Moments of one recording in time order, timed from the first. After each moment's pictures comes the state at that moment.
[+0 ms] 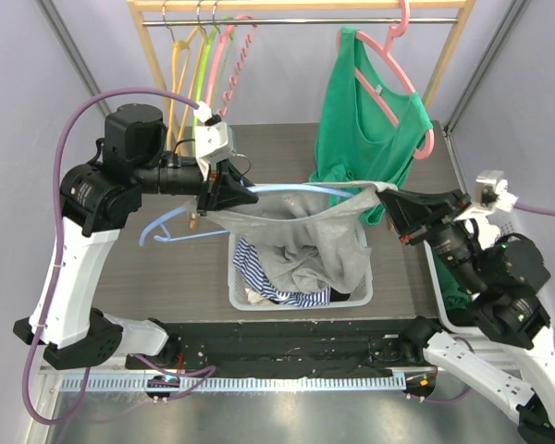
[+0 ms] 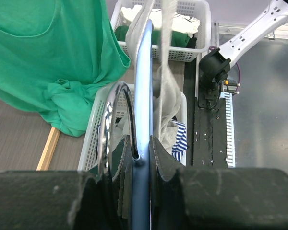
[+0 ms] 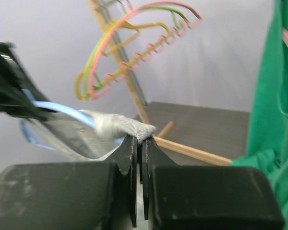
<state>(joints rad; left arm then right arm) -0.56 1.34 2.05 -1.13 0.81 0.35 0.69 0.53 1.04 -0.16 0.05 0.36</state>
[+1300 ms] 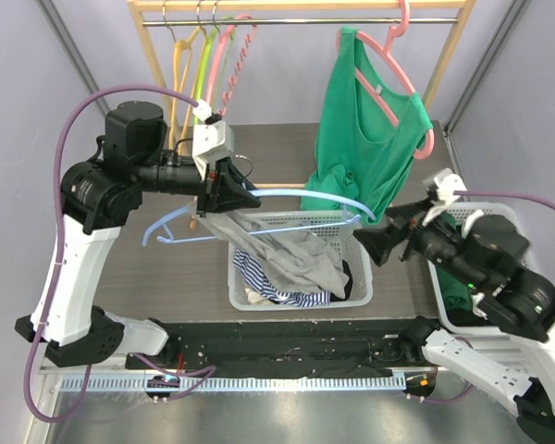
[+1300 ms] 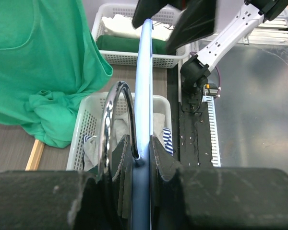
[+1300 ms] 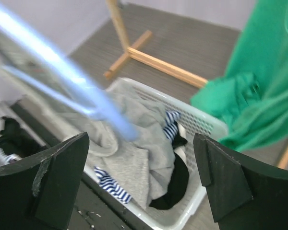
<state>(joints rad) -0.56 1.34 2.07 -1.13 0.89 0.32 0.68 0.65 1.21 -0.73 0.05 0.23</state>
